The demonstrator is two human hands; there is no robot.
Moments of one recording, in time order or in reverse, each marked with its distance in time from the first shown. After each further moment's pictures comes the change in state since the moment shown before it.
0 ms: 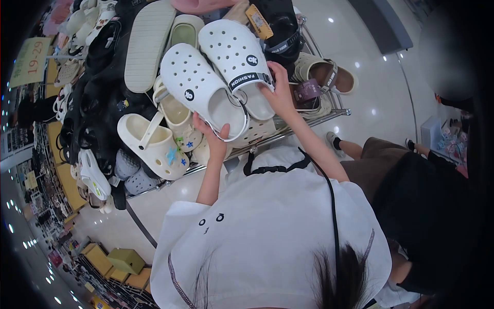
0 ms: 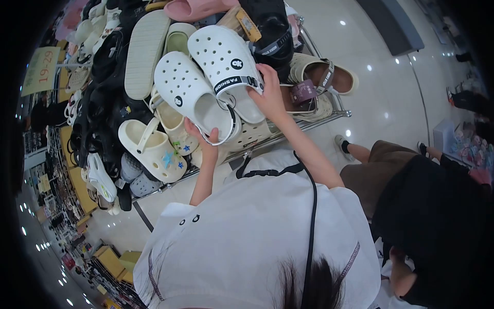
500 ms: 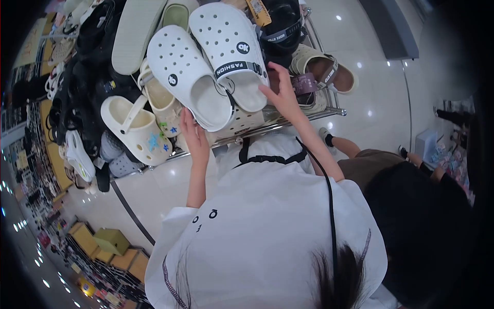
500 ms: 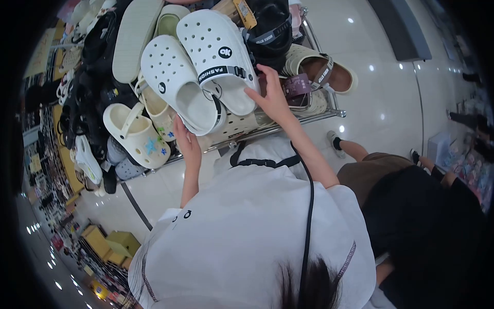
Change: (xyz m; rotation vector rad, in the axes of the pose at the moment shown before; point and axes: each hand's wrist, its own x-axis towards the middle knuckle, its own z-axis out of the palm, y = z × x) left_hand -0.033 0.024 -0.027 0.642 -0.115 0.033; right_hand -0.019 0.006 -0.037 0.098 -0.236 0.131
